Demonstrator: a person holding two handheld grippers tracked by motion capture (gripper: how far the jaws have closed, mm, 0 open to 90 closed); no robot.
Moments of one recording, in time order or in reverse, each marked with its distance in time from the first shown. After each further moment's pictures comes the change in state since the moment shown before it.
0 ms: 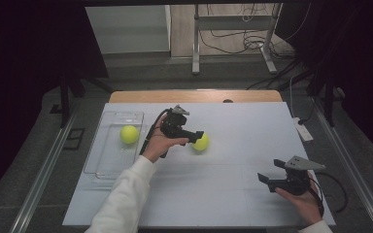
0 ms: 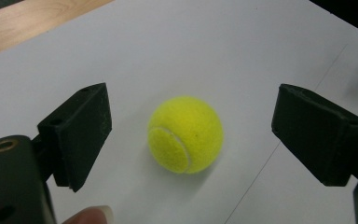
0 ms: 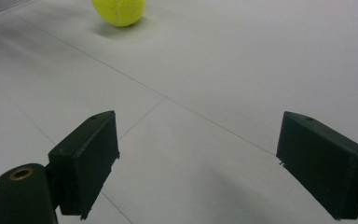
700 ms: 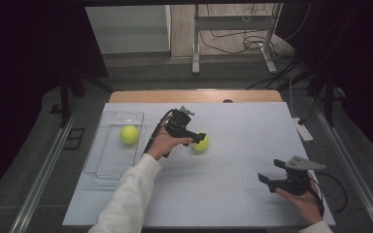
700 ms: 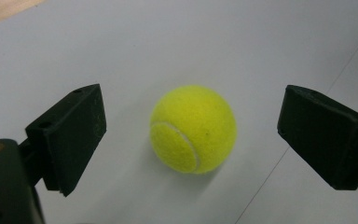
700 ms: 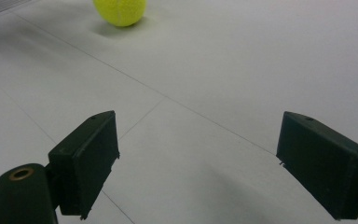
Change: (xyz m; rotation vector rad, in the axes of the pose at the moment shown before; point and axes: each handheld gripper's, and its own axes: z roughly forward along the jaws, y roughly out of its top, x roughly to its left) left arm 0.002 0.004 0.020 0.089 0.013 -0.009; right arm 0.000 0.000 -0.001 0.000 0.003 -0.001
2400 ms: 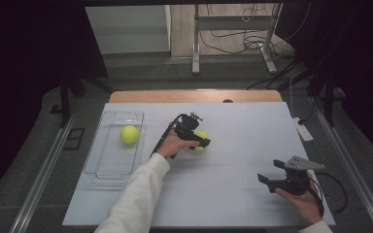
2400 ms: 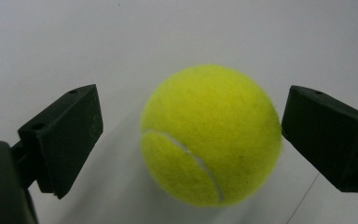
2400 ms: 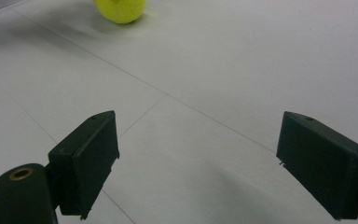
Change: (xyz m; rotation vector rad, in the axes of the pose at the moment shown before) left arm 0.003 -0.003 0.055 0.128 -0.008 0.006; right arm 0.000 -0.001 0.001 0.009 0.004 0.000
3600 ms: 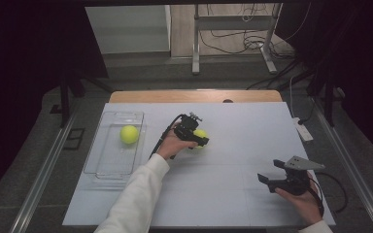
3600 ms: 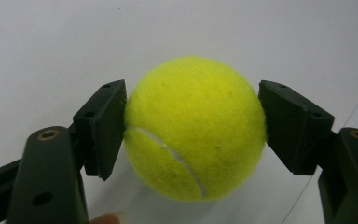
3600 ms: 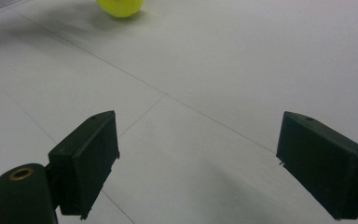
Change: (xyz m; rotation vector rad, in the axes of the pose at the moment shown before) left arm 0.000 -0.002 -0.007 -0.023 0.005 0.012; right arm 0.000 0.000 0.000 0.000 -0.003 -0.002
